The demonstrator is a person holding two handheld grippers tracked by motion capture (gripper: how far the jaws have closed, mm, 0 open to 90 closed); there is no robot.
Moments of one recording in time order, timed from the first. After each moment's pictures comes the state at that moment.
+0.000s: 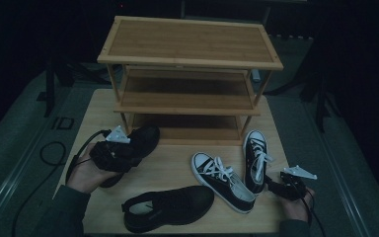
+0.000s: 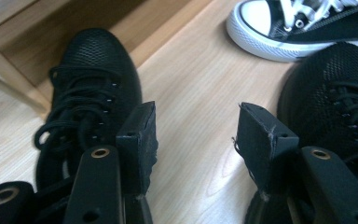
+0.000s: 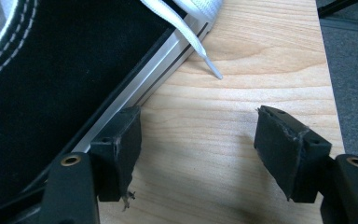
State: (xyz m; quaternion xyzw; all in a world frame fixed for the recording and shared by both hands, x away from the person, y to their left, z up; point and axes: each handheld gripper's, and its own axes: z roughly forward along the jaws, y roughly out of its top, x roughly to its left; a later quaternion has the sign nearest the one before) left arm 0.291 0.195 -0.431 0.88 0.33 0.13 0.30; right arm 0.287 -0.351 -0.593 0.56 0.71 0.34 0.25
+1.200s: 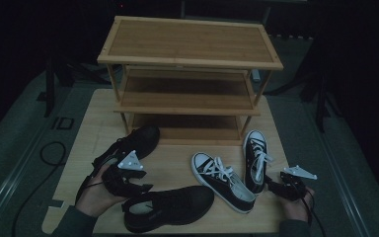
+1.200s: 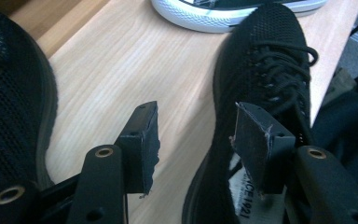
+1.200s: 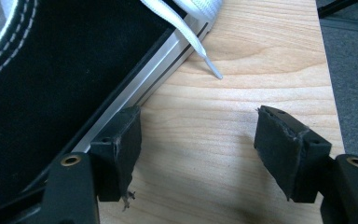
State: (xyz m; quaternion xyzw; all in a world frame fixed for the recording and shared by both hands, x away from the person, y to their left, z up) left arm 0.249 0.167 -0.462 0.91 0.27 0.08 0.31; right arm 0.287 -0.351 -0.593 0.56 0.71 0.34 0.25
